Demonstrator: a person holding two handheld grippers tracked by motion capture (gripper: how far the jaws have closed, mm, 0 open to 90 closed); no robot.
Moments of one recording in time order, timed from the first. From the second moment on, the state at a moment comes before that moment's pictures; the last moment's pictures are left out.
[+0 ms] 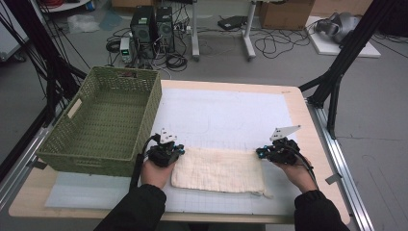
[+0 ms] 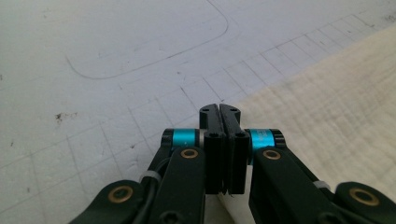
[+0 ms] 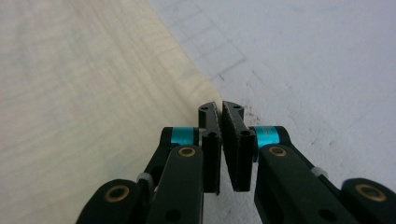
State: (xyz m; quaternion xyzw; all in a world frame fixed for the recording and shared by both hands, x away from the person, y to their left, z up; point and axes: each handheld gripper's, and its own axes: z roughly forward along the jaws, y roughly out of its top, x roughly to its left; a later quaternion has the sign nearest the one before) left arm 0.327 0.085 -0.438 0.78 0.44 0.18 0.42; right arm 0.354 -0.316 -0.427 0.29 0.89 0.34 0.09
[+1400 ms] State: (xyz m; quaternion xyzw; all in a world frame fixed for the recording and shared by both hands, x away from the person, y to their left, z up) left arm 0.389 0.064 -0.428 0.74 0.47 0.18 0.44; right arm 0.404 -0.339 -0.425 0.37 0.84 0.39 0.09
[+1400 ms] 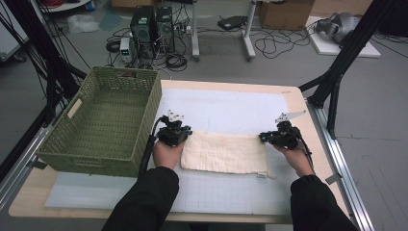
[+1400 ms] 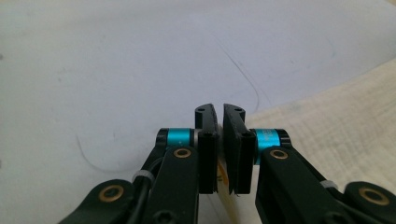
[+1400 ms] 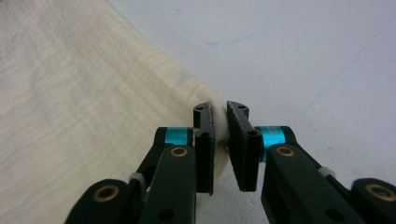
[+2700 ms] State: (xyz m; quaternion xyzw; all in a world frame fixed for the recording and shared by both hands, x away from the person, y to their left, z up) left arm 0.408 0.058 -0.443 0.78 0.46 0.14 0.39; right arm 0.417 -0.338 -0.440 0.38 0.84 0.37 0.07
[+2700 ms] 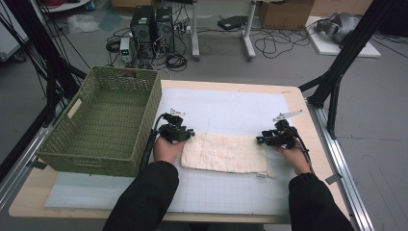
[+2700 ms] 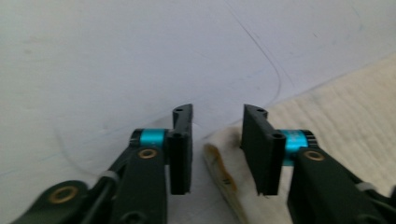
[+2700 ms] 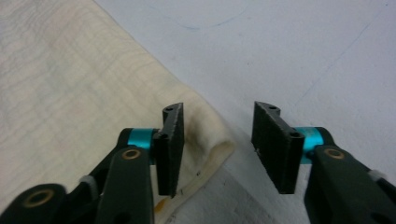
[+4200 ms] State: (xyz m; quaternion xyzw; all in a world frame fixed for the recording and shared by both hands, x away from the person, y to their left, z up) left arm 0.336 0.077 -0.429 0.77 0.39 0.19 0.47; right arm 0.344 -0.349 -0.416 0.30 0.84 0.45 0.06
